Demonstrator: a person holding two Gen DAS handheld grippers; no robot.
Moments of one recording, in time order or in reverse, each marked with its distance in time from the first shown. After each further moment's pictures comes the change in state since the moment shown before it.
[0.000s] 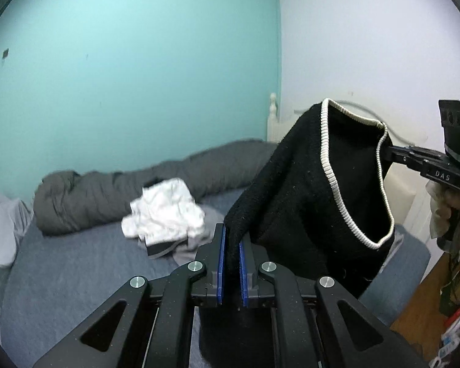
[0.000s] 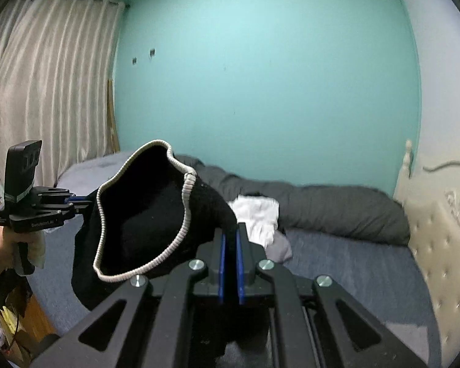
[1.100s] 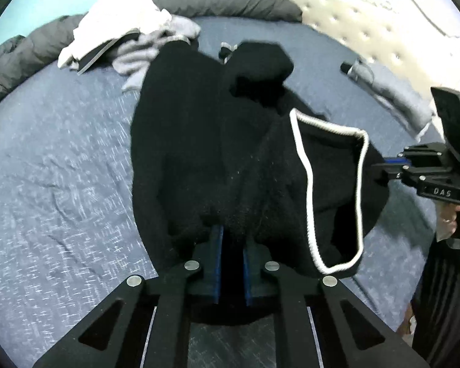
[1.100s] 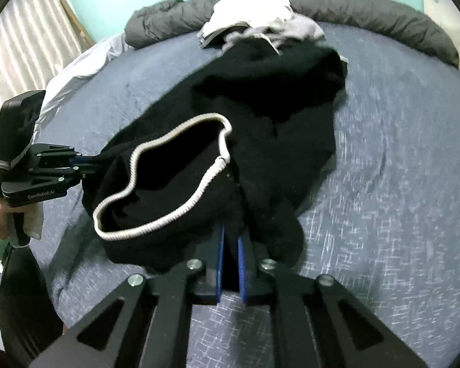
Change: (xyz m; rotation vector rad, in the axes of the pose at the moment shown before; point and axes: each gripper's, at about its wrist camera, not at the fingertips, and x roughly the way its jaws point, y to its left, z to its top) left arm 0.232 -0.015 -0.341 -0.061 0.578 -0.123; right arm 0.190 0.001 -0.389 0.238 0.630 0.118
